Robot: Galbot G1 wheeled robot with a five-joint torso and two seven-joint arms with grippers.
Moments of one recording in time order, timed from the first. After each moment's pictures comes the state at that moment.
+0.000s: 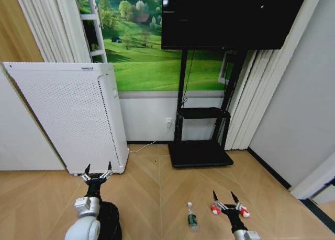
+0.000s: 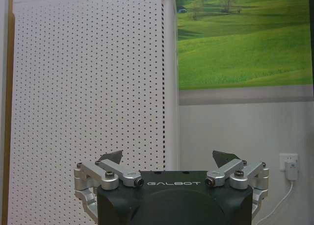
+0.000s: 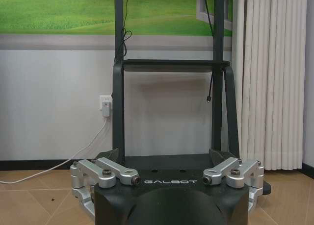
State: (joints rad) left arm 1.45 -1.45 -0.71 -1.99 -0.15 -0.08 -0.07; right arm -1.58 1.42 0.77 1.63 0.25 0.40 -0.20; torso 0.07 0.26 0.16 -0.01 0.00
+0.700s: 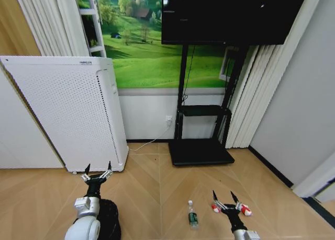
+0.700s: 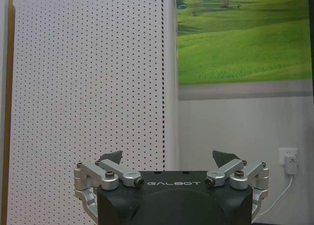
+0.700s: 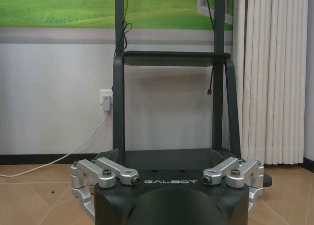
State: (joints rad) left arm 1.45 -1.45 -0.71 -2.00 -0.15 -0.08 -0.07; right arm -1.57 1.42 0.77 1.62 0.25 0.40 -0.20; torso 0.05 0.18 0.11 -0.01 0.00
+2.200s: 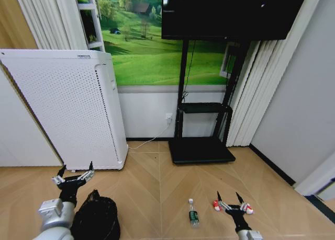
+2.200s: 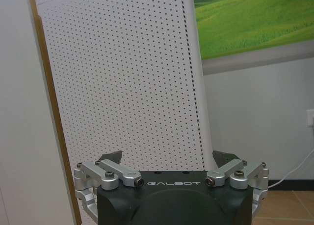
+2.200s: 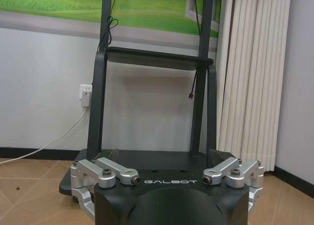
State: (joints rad) left arm 1.74 -1.20 -0.87 -2.36 -0.34 0.25 -0.25; right arm -1.56 1.38 0.80 1.64 0.21 0.37 -0.11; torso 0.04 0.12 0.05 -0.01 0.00
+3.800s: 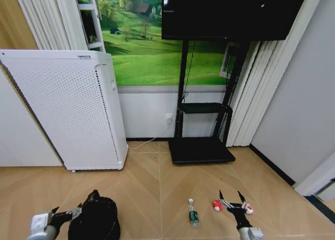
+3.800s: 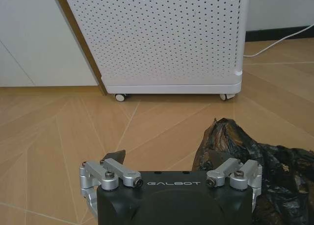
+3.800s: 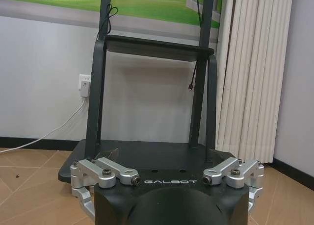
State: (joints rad) left arm 1.79 -1.14 -0.98 -2.16 -0.53 0.68 -0.18; right arm -1.54 1.38 0.79 1.57 0.20 0.40 -0.12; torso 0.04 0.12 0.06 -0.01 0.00
